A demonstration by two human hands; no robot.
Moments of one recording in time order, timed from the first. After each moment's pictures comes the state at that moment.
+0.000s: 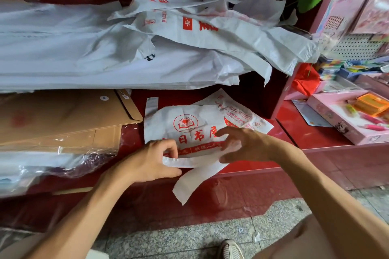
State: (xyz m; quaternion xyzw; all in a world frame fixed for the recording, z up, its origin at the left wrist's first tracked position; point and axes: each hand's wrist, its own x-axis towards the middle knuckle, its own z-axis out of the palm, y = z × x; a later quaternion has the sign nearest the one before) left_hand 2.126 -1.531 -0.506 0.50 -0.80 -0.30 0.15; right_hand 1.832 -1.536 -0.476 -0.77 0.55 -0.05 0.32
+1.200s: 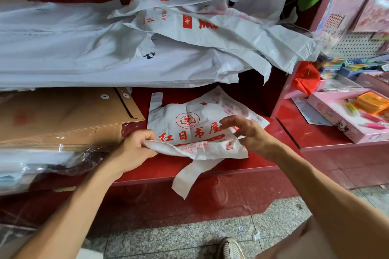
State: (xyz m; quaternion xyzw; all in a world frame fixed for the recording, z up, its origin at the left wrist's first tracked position) left_hand 2.147 -1.535 -0.504 0.58 -0.67 -0.37 0.28; right_hand 1.818 -1.553 -0.512 -0.72 0.49 -0.31 0.37
